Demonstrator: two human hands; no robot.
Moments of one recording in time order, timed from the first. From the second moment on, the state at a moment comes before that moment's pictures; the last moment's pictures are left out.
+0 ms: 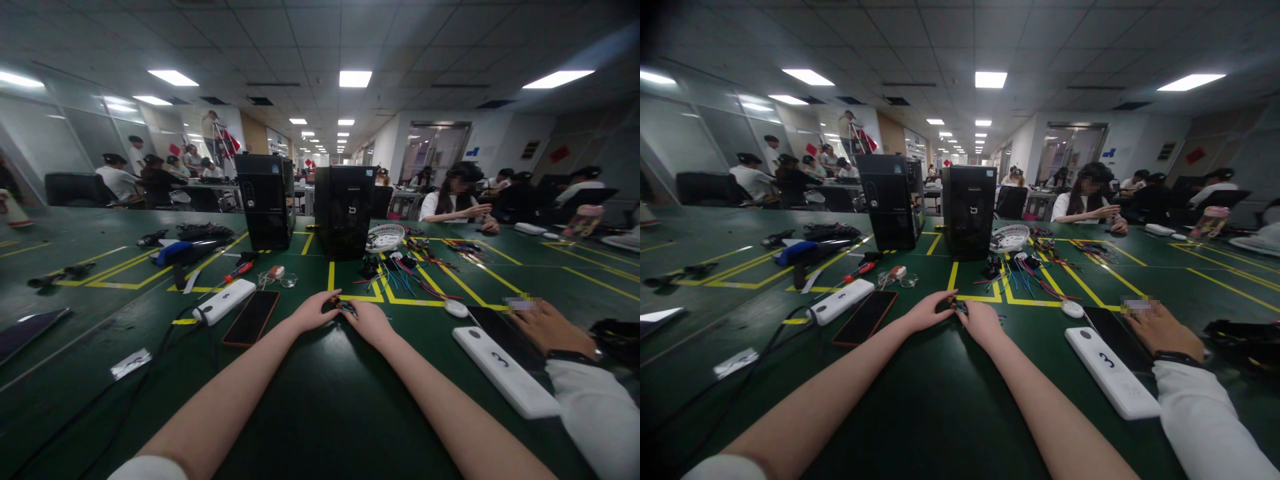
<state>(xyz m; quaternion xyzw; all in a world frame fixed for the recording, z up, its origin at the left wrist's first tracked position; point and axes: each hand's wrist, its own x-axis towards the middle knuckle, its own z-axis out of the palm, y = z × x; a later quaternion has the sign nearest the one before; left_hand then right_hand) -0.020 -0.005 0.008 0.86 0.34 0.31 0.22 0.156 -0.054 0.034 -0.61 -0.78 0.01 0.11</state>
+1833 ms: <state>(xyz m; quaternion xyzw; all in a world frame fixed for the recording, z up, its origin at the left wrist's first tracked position) -0.021 -0.003 0.011 0.91 0.31 0.24 0.14 0.334 -0.045 0.071 -0.79 -0.60 0.07 0.09</state>
